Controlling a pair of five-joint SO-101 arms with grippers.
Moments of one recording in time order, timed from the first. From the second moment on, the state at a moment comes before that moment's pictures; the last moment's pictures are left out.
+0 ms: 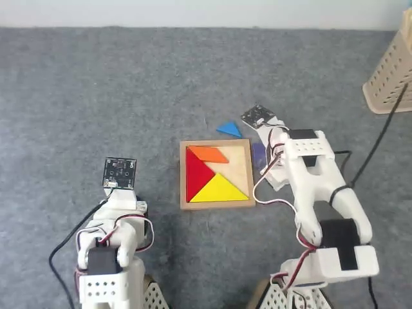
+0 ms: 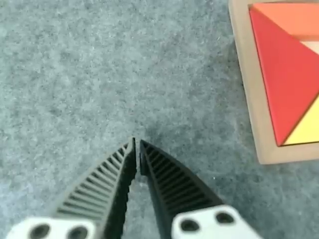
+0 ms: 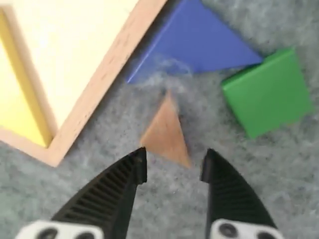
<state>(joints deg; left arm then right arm) -9.2 -103.5 97.1 72.0 -0.9 -8.6 0.4 32.7 60.0 34.1</state>
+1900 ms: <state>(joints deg) -9.1 -103.5 97.1 72.0 -0.9 -33.3 -15.6 31.1 61.5 27.6</state>
